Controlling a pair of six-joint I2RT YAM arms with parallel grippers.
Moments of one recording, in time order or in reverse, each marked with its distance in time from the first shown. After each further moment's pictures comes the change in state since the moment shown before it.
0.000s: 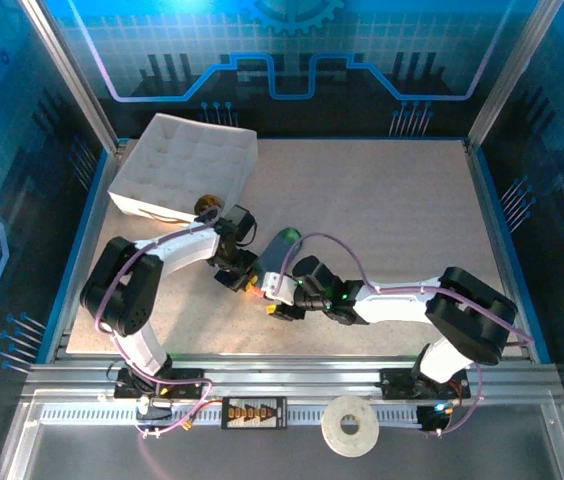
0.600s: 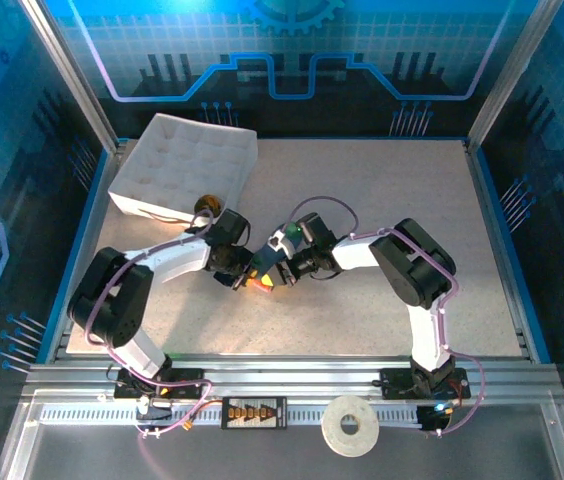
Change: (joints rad) left arm 0.010 -0.087 -0.129 0.234 -0.036 -0.005; right arm -0.351 0.446 0.374 -0.188 -0.737 0.536
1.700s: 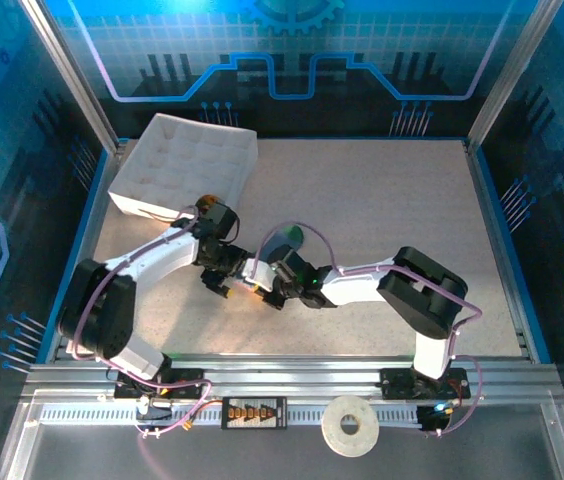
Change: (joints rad) left arm 0.062 -0.120 0.042 -0.220 0.003 -0.047; right arm 0.290 -0.167 -0.129 0.111 0.679 -0.384
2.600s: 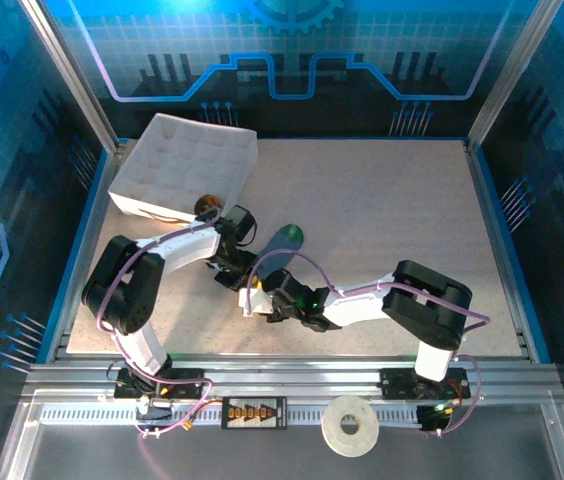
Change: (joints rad) left arm -0.070 0.214 0.088 -0.023 0.043 0.002; right arm 0.166 -0.054 -0.096 0.095 0.351 -0.372
